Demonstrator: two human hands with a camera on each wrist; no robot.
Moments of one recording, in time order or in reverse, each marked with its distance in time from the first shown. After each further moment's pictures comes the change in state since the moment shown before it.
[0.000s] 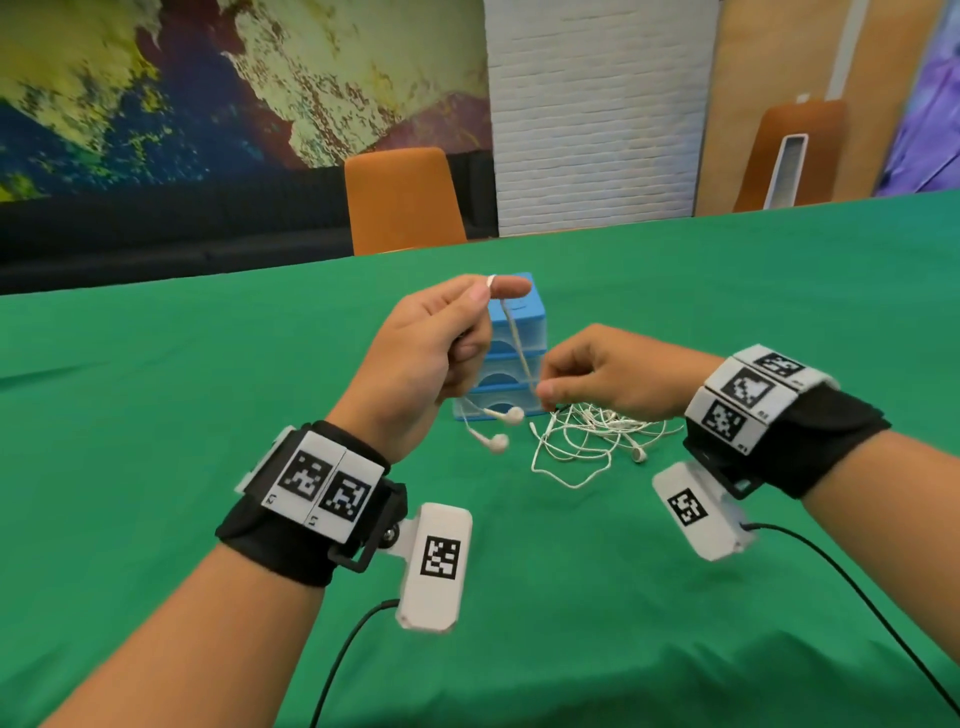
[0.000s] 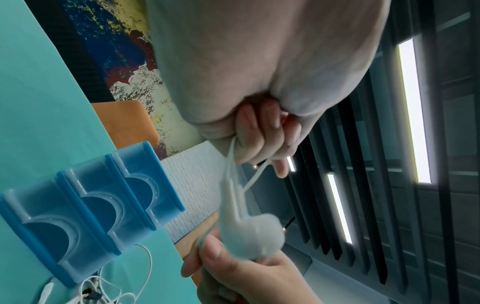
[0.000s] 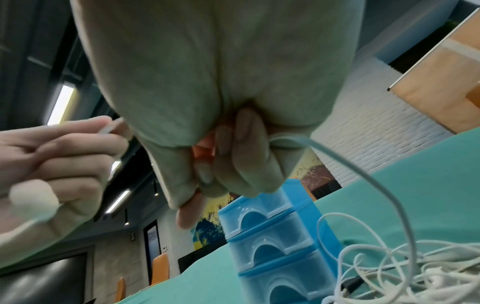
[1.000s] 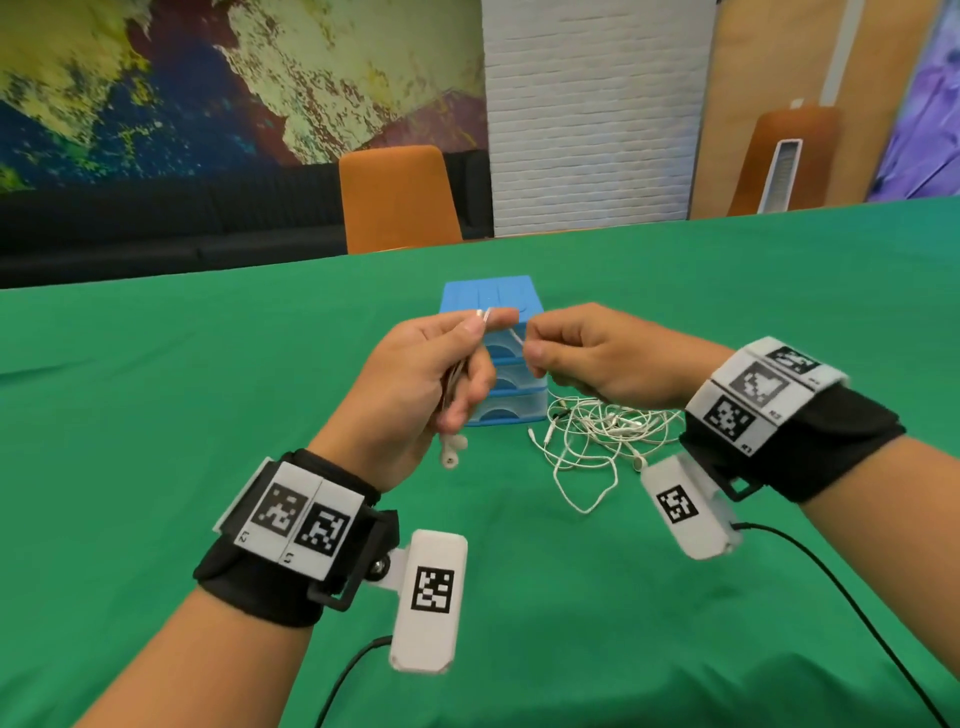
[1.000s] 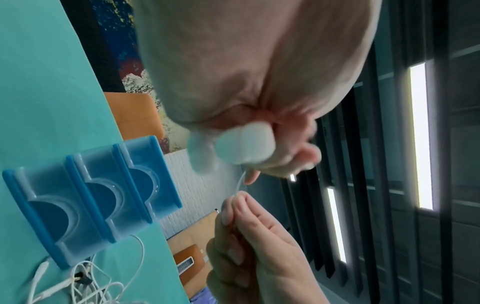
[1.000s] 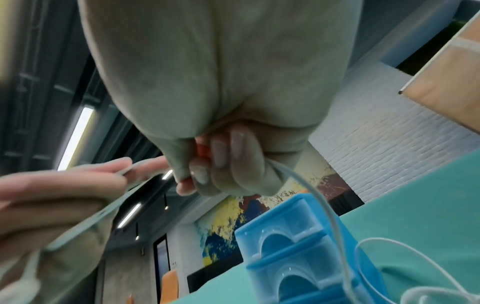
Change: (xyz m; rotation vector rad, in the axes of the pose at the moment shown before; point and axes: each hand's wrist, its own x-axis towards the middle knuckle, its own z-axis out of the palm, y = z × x) left_hand -0.005 -0.009 -0.007 -0.038 0.031 -0.126; right_hand 0.008 -0.019 -0.007 0.115 0.077 -0.066
